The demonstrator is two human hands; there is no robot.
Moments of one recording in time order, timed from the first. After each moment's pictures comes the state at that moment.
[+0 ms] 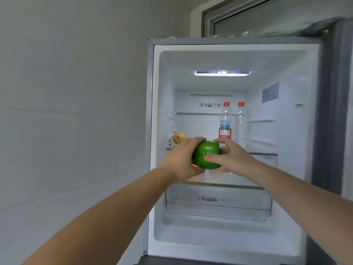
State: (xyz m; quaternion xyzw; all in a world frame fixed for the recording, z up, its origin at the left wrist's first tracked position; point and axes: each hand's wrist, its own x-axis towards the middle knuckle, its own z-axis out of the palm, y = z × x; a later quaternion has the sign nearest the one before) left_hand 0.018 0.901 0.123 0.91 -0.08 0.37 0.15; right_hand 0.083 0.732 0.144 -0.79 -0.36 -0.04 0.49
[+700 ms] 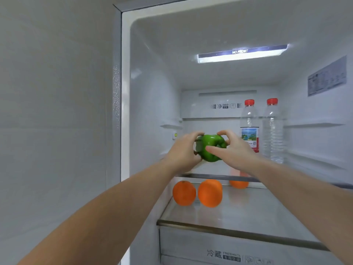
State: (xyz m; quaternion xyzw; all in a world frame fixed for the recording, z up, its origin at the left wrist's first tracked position) left_hand 0.200 0.980 0.174 0.91 0.02 0.38 0.17; right_hand 0.282 0.832 0.178 -0.78 -0.39 -0.12 0.47
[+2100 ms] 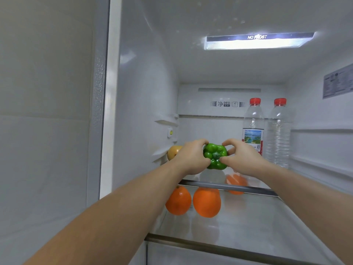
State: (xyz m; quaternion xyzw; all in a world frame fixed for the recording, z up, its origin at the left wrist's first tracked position) left_hand 0.252 0.987 0.169 0.93 0.07 0.31 0.20; right_hand 0.350 0.852 0.172 -0.84 -0.38 -0.12 0.37
